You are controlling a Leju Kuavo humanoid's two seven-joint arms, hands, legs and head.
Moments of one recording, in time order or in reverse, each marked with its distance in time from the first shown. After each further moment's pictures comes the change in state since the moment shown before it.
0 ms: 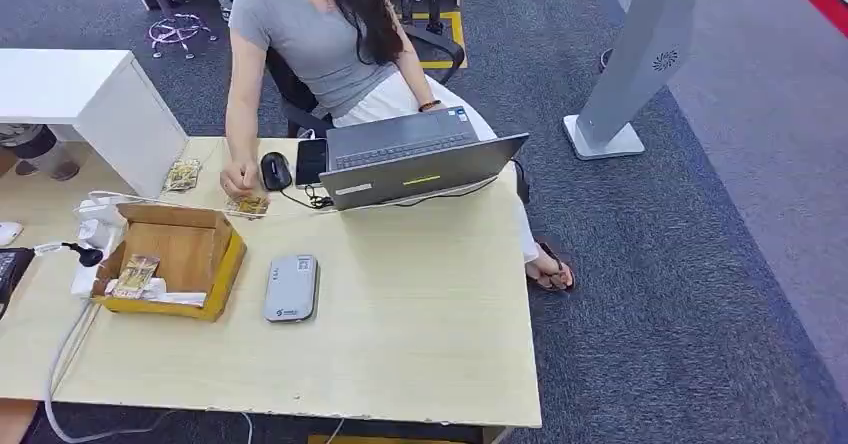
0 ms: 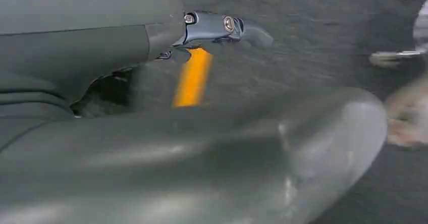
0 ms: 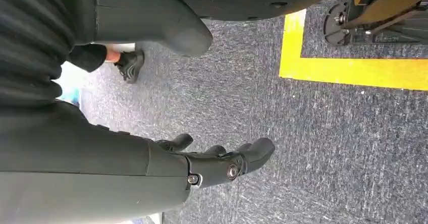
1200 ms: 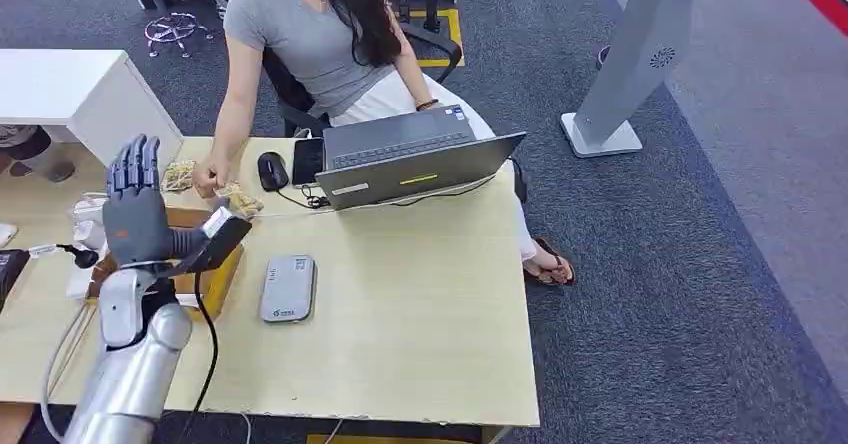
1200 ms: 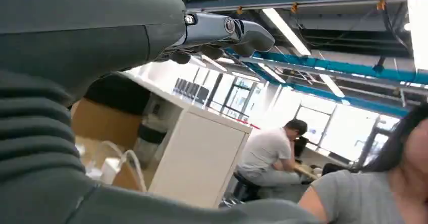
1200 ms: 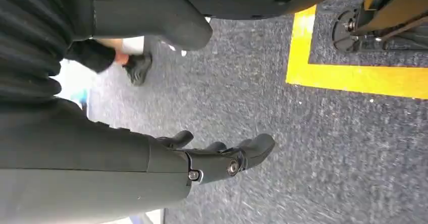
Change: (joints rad) left arm -0.231 0.329 -1.373 -0.767 -1.601 0.278 0.339; right arm -0.002 -0.025 0.063 0.000 -0.050 0.038 0.032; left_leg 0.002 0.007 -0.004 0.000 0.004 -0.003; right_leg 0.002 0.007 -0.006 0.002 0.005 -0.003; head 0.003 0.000
